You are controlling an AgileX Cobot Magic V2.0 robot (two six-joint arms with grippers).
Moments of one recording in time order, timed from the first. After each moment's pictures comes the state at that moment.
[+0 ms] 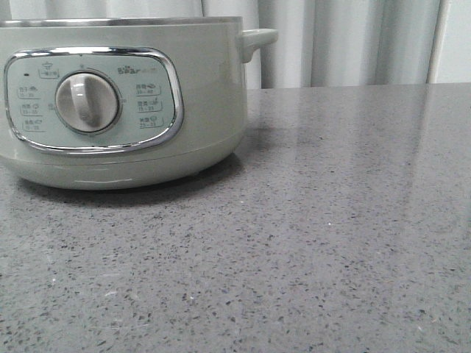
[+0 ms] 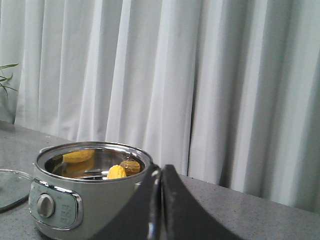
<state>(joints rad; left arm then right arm) -0.09 0.10 -0.50 -0.50 0.72 0.51 0.35 -0.01 -0.54 0.32 0.38 -0.43</state>
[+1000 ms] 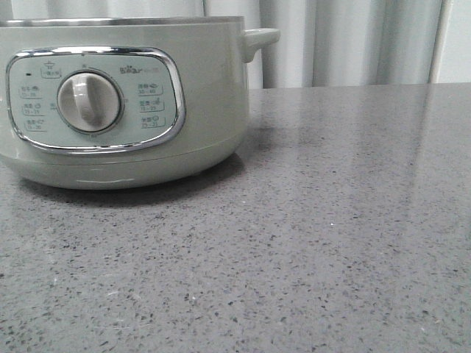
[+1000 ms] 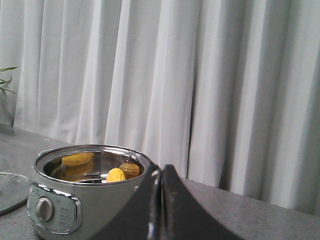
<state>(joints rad) -0.09 0.00 -0.02 0.01 0.31 -0.02 0.35 -0.01 -0.54 0.32 0.37 -0.43</state>
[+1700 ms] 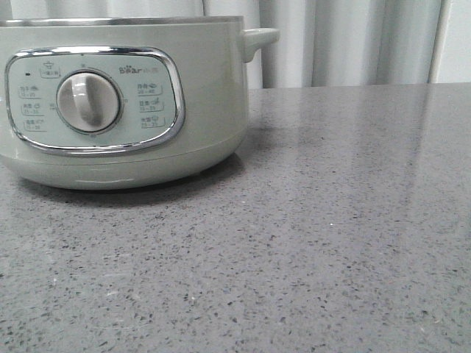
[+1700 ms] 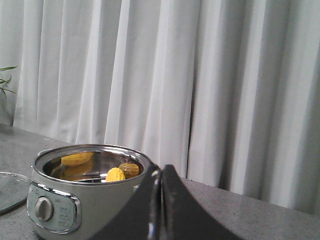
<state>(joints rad) 0.01 0.00 0.00 0.04 0.33 -0.11 0.35 -0.01 -0.53 0.32 0.37 -0.43</state>
